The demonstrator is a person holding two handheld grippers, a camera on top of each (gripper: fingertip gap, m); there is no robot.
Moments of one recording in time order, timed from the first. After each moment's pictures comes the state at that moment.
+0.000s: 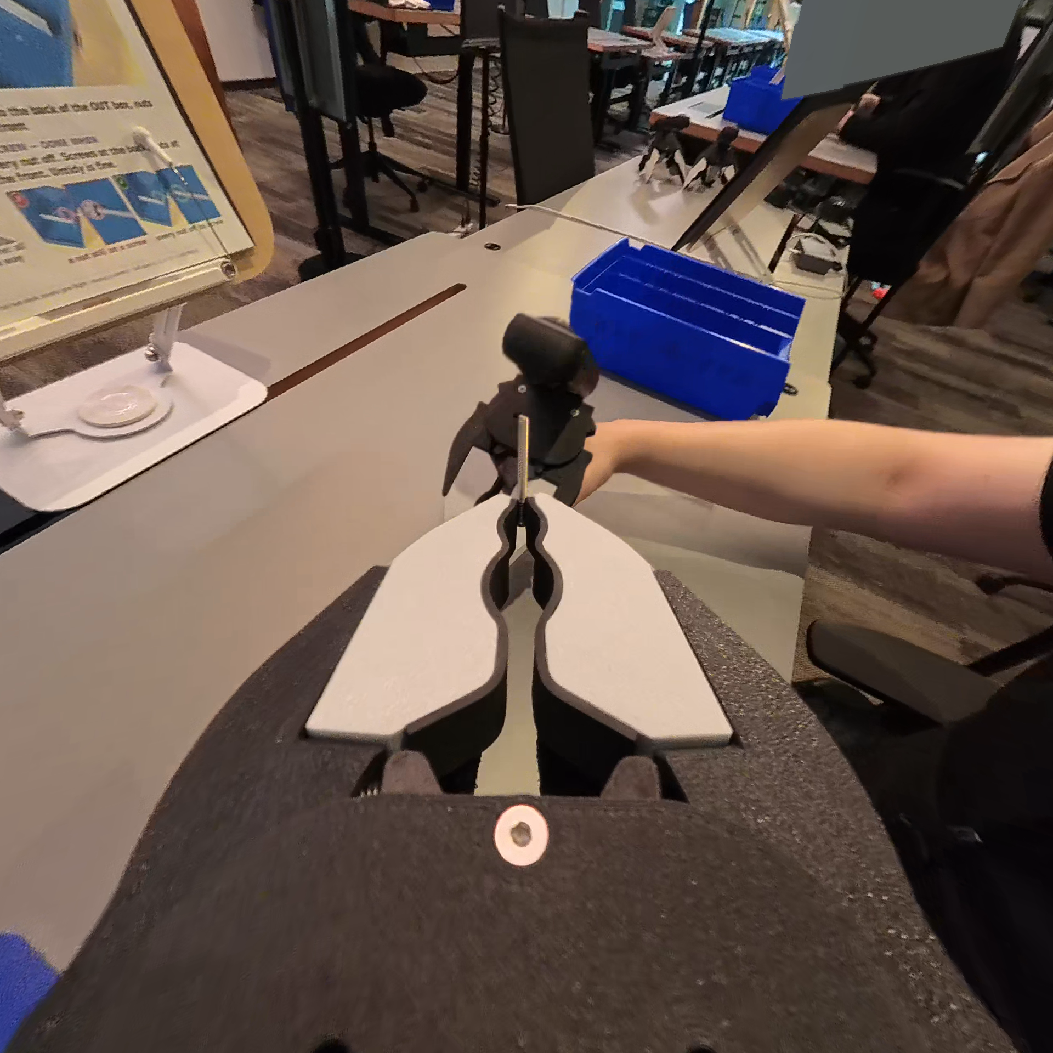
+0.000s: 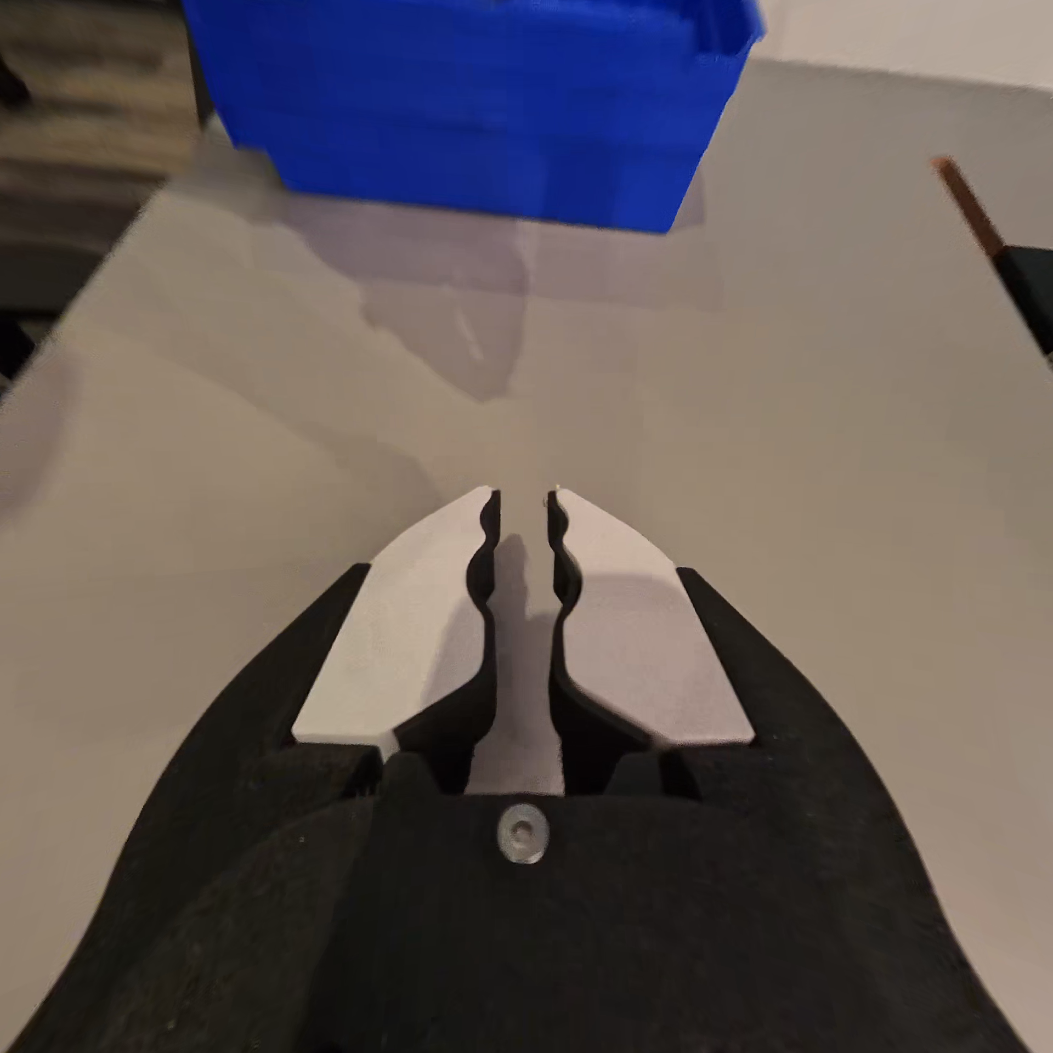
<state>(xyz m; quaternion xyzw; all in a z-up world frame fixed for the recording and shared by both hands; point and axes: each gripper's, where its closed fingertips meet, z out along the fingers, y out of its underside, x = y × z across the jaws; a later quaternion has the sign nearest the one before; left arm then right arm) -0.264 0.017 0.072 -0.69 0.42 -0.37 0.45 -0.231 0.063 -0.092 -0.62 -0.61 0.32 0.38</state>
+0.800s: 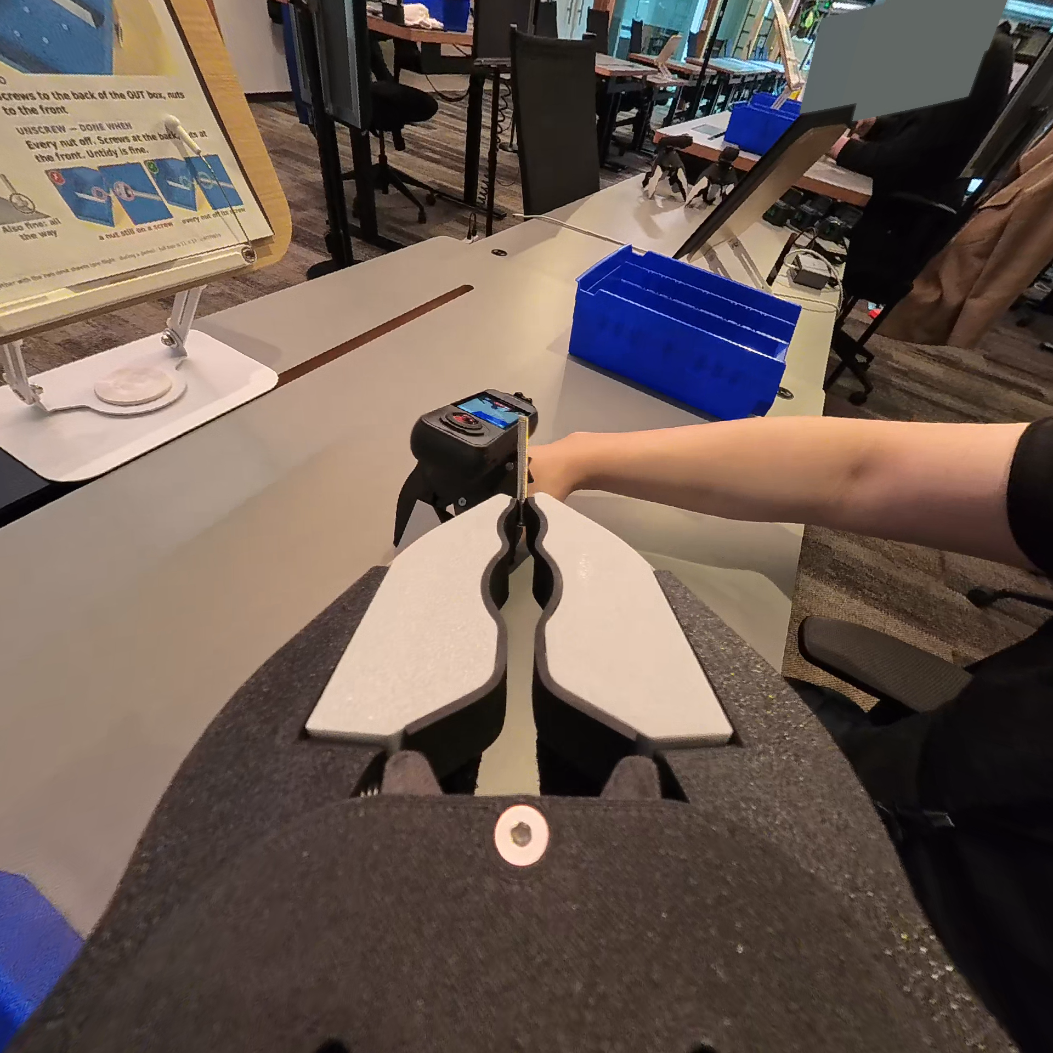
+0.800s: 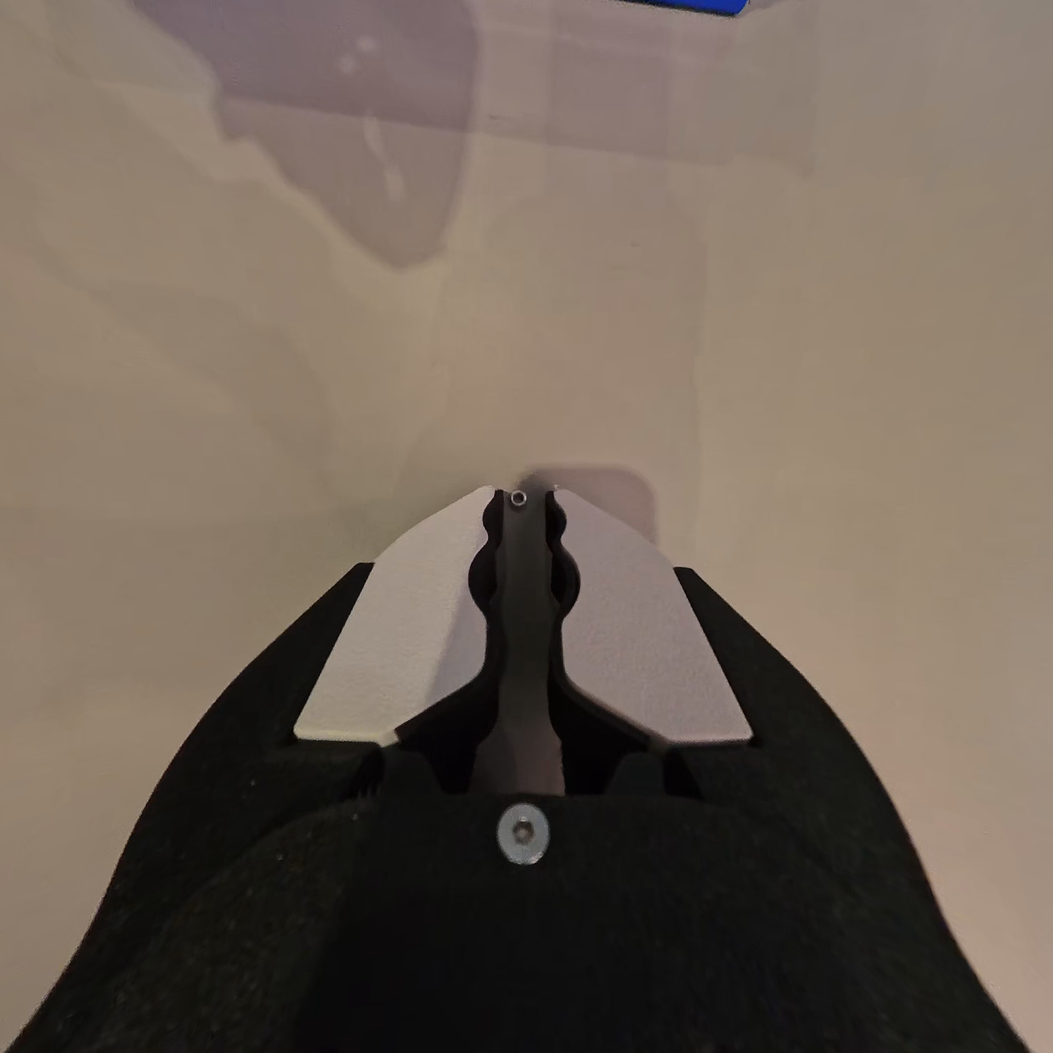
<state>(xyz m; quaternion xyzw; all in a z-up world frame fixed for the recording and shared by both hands) -0.286 0.010 0.068 -0.69 0.41 -0.38 0.46 -0.258 0.082 -0.149 -0.66 -0.65 0.24 0.29</state>
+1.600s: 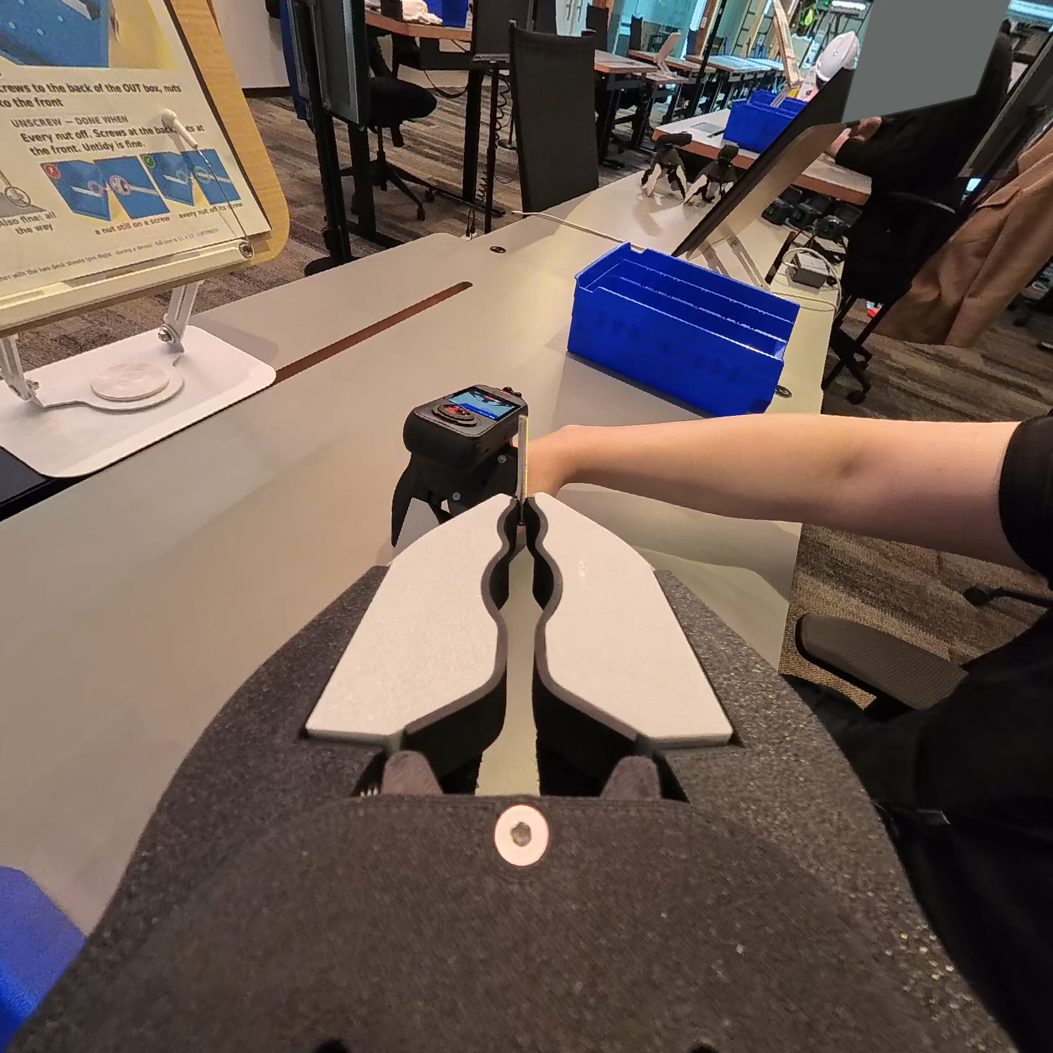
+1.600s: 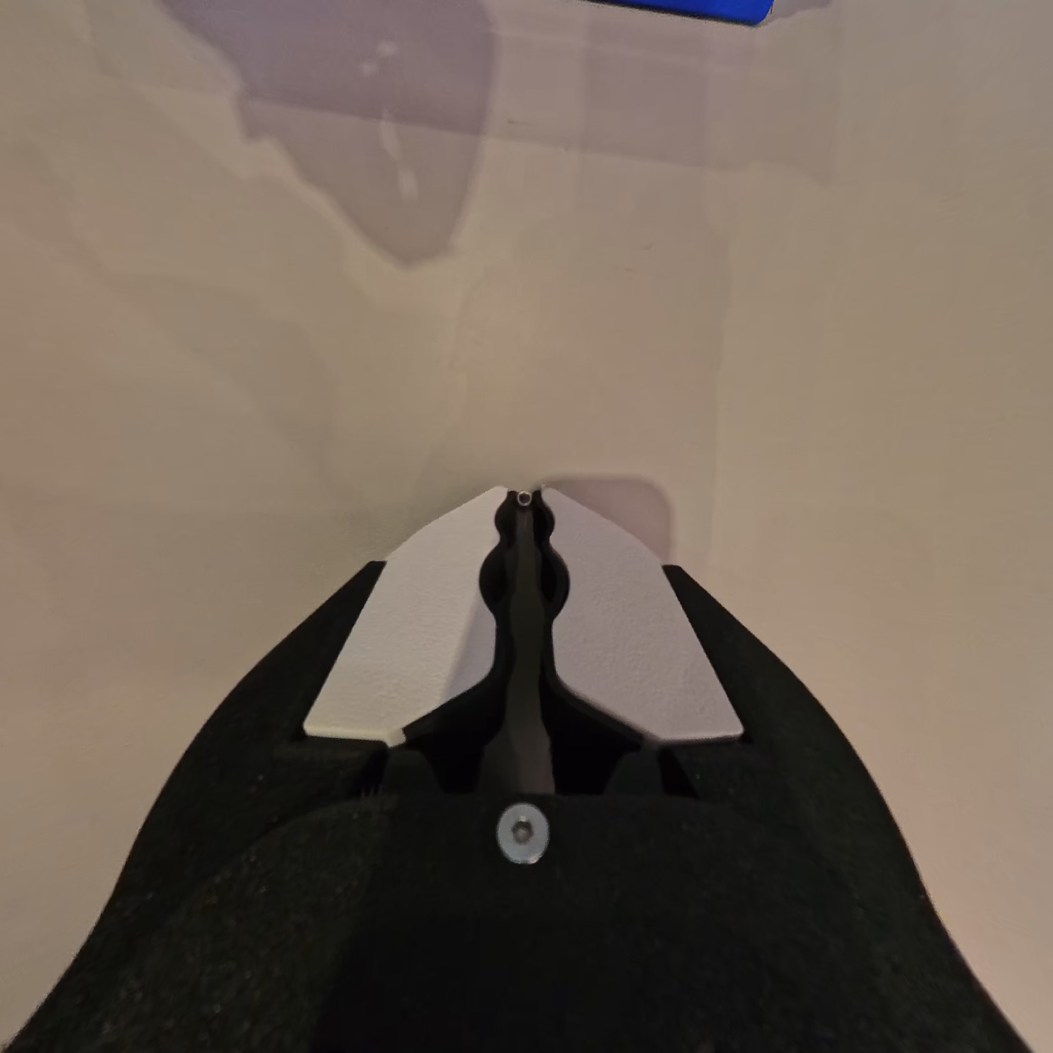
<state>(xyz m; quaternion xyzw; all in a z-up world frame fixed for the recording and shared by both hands) -0.288 0.009 0.068 -0.69 0.41 -0.38 0.45 -0.260 0.082 -0.149 -0.64 -0.66 0.26 0.28</state>
